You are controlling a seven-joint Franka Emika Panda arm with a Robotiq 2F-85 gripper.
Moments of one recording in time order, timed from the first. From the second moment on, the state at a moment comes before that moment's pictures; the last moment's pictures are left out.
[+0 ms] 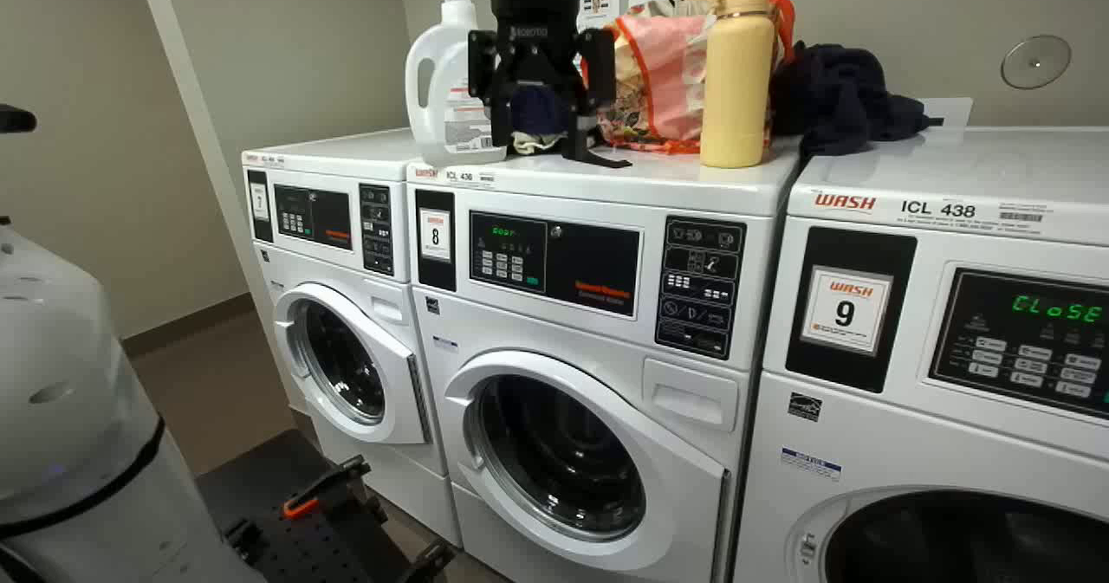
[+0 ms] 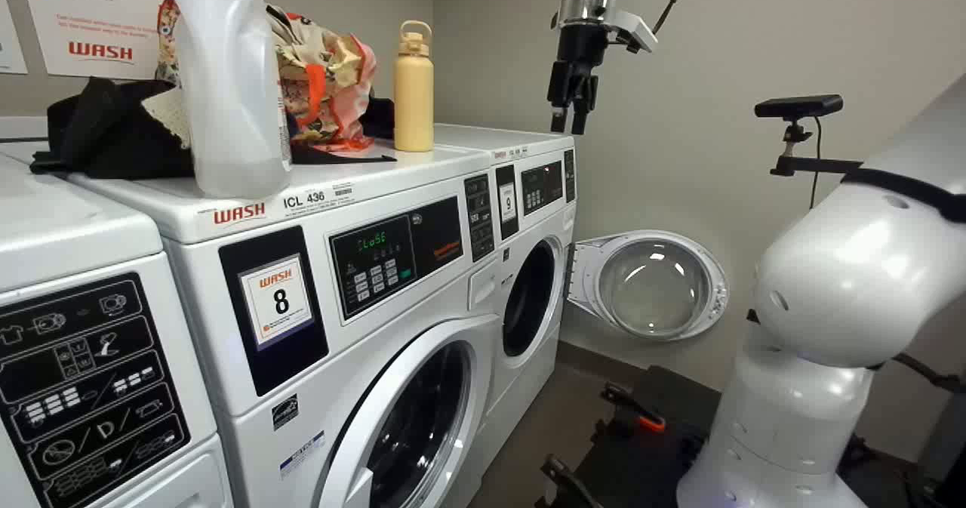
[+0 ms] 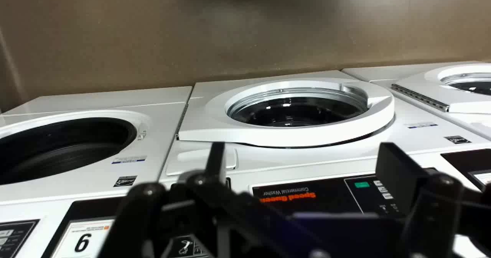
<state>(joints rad) -0.06 -0.49 -0.30 -2.14 -0.06 1.67 -0.42</state>
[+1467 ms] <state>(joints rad) -0.04 0.05 -0.09 -1.35 -0.20 1.94 -0.37</state>
